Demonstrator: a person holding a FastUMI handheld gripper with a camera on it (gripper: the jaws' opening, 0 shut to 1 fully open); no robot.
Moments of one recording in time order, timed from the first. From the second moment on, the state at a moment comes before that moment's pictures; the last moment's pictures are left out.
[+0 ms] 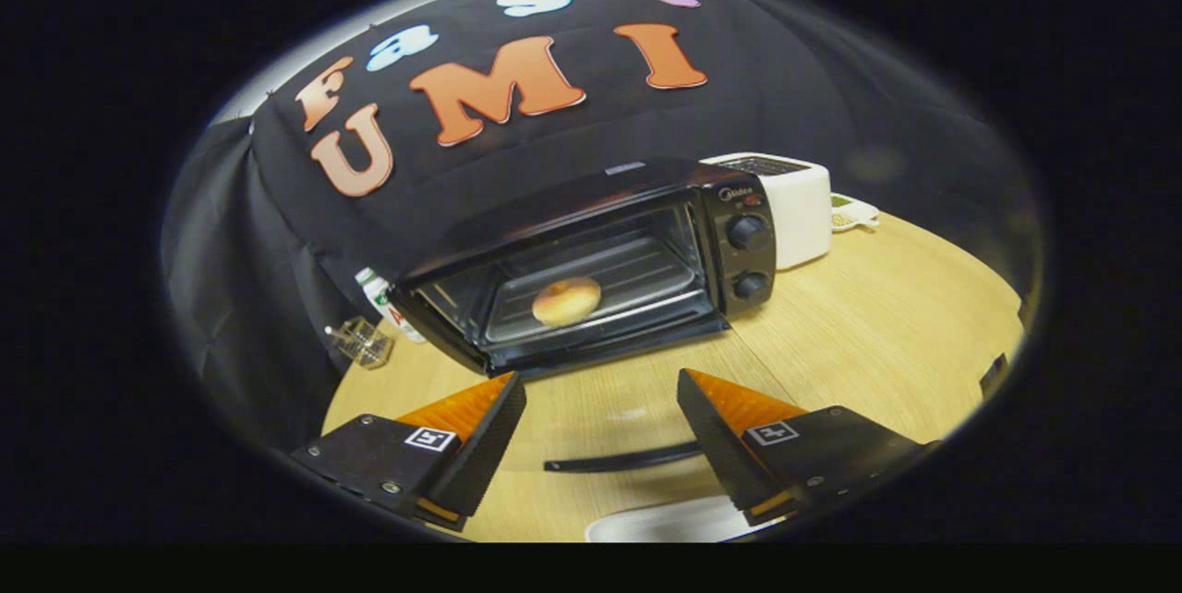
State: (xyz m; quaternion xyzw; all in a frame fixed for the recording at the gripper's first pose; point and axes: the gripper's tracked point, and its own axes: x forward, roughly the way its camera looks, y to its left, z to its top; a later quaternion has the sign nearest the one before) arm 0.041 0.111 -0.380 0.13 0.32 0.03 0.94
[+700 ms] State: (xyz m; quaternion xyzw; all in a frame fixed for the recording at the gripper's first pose) arm -0.025 0.111 -0.450 -0.01 0.42 0.06 0.90
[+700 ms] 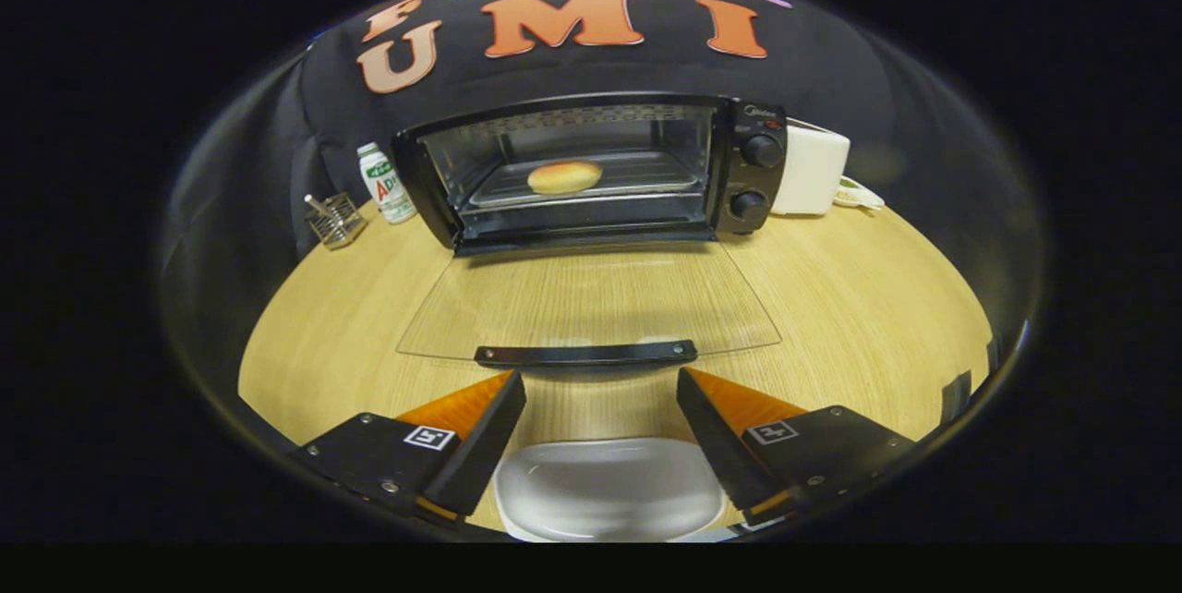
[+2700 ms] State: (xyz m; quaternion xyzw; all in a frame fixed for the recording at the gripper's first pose) arm 0.135 0.134 -0.330 0.03 0.29 0.05 0.96
